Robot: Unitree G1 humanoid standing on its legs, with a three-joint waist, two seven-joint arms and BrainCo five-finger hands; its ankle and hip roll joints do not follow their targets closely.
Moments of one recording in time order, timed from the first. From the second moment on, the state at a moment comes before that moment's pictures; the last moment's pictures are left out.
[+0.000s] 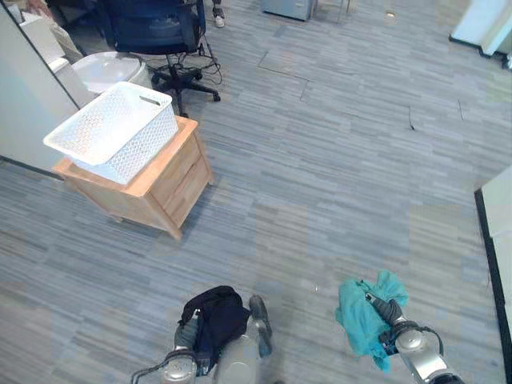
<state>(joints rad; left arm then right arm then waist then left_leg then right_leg) 0.17 0.28 -0.09 0.64 -0.11 0.04 0.13 0.00 -0.30 0.26 0.65 -0.08 0.04 -0.13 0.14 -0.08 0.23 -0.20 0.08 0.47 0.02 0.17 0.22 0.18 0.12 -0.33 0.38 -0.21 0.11</state>
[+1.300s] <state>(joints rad) -0.03 0.35 -0.19 0.66 -0.01 0.04 0.12 -0.01 -0.33 0.28 0.52 -0.10 0.04 -0.15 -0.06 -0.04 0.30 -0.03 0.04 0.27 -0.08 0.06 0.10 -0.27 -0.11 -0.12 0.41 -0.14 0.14</state>
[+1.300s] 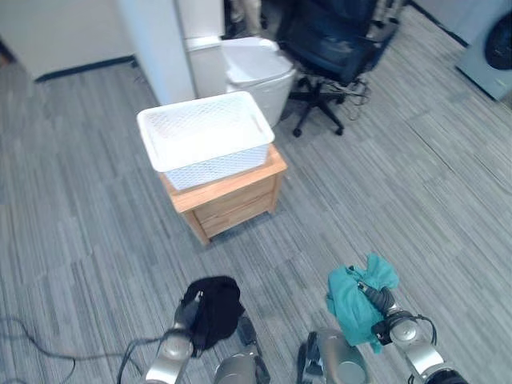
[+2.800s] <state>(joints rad) -0.15 0.36 -0.27 0.47 -0.11 -0.09 0.22 -1.27 -0.63 0.77 0.87 -0.47 0.05 -0.29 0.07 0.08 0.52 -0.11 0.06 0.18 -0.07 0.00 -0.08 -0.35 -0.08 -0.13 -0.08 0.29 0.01</state>
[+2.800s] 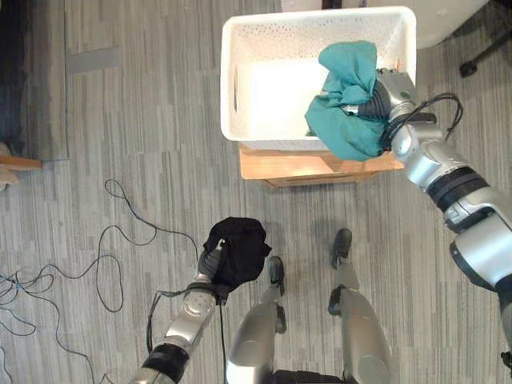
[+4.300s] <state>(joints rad) -0.71 0.67 -0.29 0.64 0.20 0.00 0.41 -0.45 -0.59 0.32 0.33 -0.48 0.06 -0.39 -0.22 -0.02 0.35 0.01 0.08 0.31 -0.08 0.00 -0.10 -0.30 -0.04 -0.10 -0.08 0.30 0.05</state>
